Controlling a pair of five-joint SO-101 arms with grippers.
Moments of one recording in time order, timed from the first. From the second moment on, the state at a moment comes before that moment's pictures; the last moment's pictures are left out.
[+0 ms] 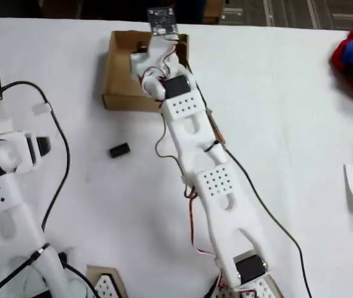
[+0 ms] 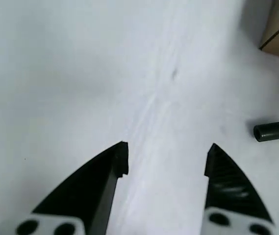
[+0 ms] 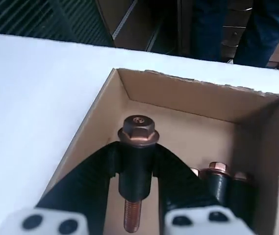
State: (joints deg) left arm -33.4 -38.5 27.3 77.0 -7.3; right arm -26.7 72.0 -88.1 53.3 -10.6
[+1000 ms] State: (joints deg) left arm -33.4 -38.5 27.3 78.5 -7.3; right arm -26.5 72.0 -75.4 52.9 -11.6
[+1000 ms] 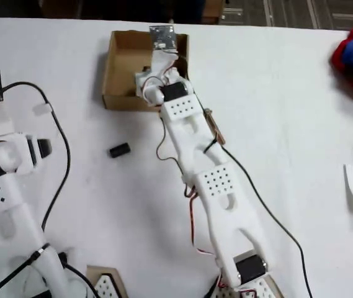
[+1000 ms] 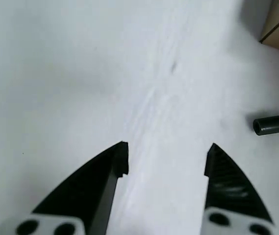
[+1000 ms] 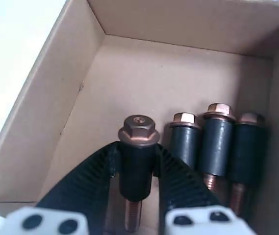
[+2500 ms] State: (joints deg) left arm -42.2 -38.5 27.3 76.5 -7.3; right arm -41.6 65.8 -82.1 100.0 24.6
